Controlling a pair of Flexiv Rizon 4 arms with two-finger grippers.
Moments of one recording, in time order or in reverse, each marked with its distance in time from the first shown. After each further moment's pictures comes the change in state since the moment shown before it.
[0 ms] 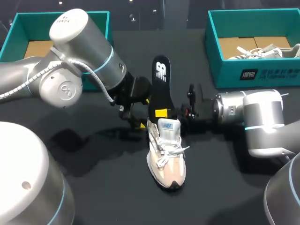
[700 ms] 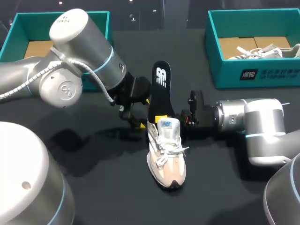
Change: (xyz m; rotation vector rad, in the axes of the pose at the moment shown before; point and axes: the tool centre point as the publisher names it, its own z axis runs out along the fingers) left arm 0.000 0.000 0.000 0.000 0.000 0.000; right arm 0.013 -0.012 0.004 -0.035 0.008 -0.065
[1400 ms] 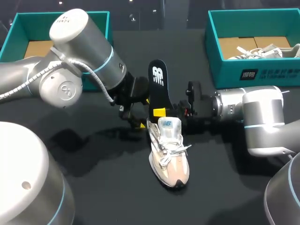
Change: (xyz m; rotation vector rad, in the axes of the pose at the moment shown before) left arm 0.000 0.000 0.000 0.000 0.000 0.000; right arm 0.001 0.025 0.006 0.046 -0.006 -0.065
